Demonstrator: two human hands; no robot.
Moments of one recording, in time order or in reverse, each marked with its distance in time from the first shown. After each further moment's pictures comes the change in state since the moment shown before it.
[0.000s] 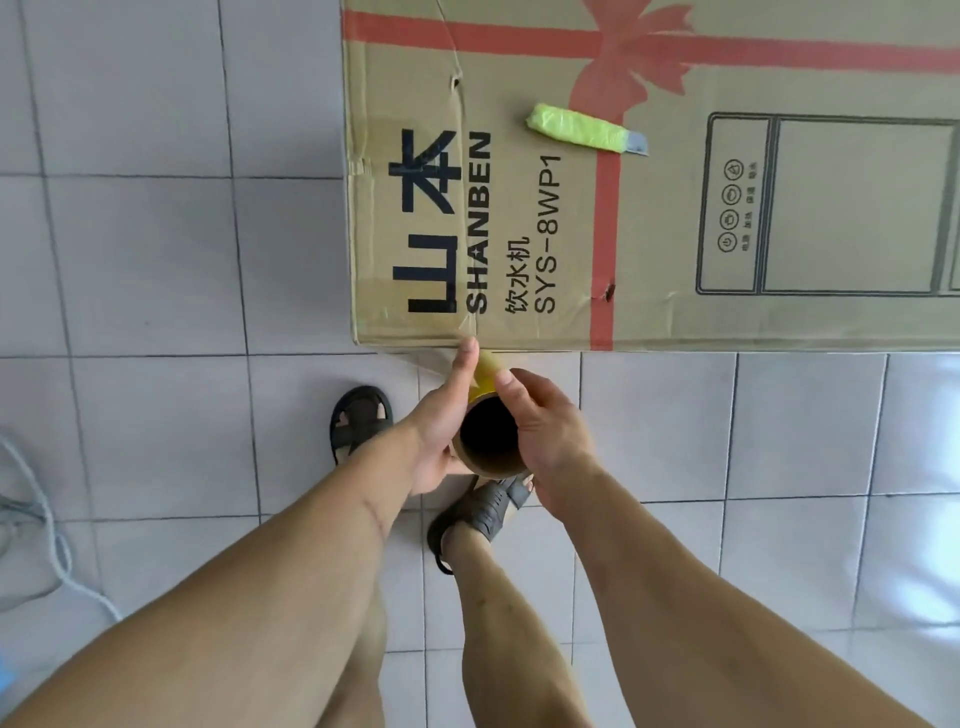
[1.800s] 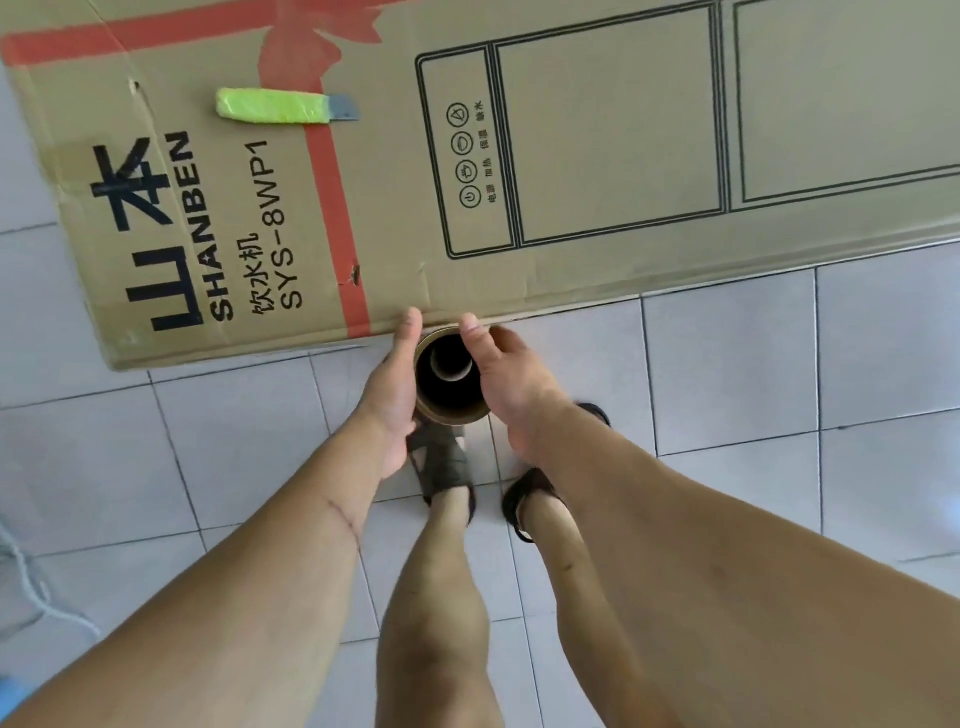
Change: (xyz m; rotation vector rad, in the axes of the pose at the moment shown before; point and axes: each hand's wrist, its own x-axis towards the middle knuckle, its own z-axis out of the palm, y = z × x) left_hand 0.048 0.006 0.188 0.014 0.257 0.065; right_hand 0.043 -0.013 -0.188 -0.037 -0.121 0.025
